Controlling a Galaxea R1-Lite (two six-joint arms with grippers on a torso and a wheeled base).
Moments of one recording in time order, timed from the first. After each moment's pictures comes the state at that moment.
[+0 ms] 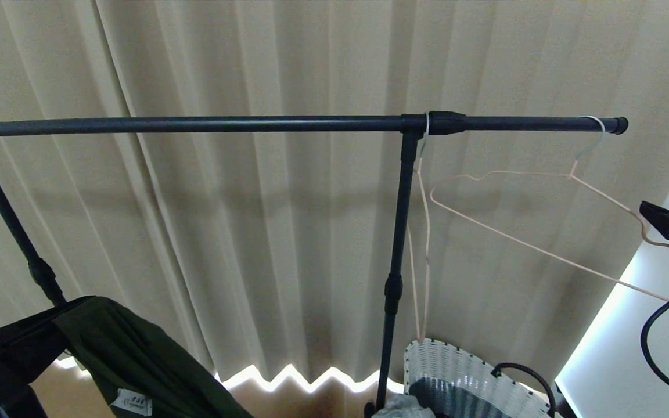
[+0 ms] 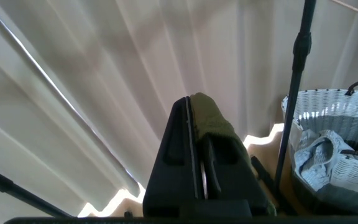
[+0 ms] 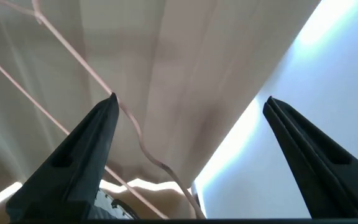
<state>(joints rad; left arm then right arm) -0.41 0.87 -0.33 -0.40 0.07 0.23 -0.21 1.32 -0.68 -0.47 -0.04 -0.19</state>
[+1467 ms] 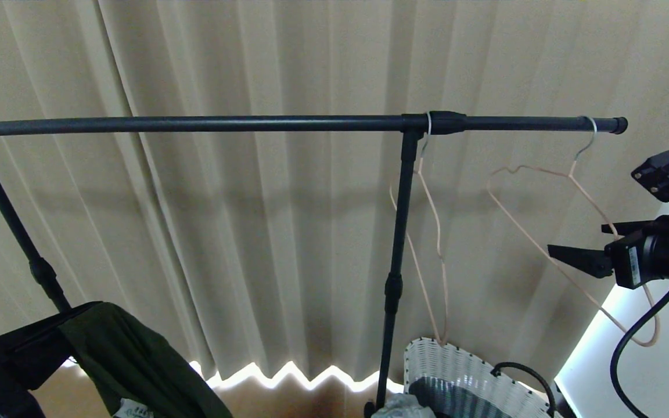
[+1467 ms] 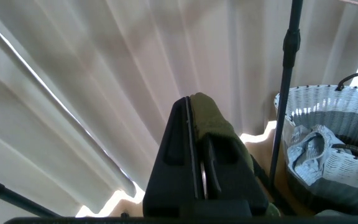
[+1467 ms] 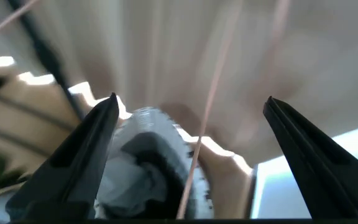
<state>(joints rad) -0.44 0.87 -0.32 -0.40 0.07 0.24 0.01 1.38 -0.82 -0.07 0.15 -0.21</state>
